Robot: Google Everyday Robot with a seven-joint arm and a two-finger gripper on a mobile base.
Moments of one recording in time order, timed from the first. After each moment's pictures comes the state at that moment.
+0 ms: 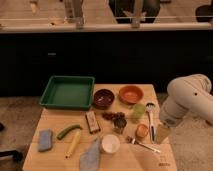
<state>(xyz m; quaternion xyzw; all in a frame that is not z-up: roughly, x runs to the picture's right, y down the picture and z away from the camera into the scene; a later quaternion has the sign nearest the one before) 0.242 0.183 0.623 -0.36 0.03 0.22 0.90</state>
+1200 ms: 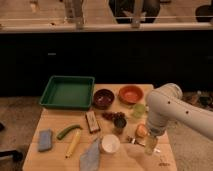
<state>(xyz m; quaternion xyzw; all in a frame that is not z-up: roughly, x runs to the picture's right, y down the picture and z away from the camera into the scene) 0.209 0.237 0.653 -0.42 0.09 0.19 0.88</state>
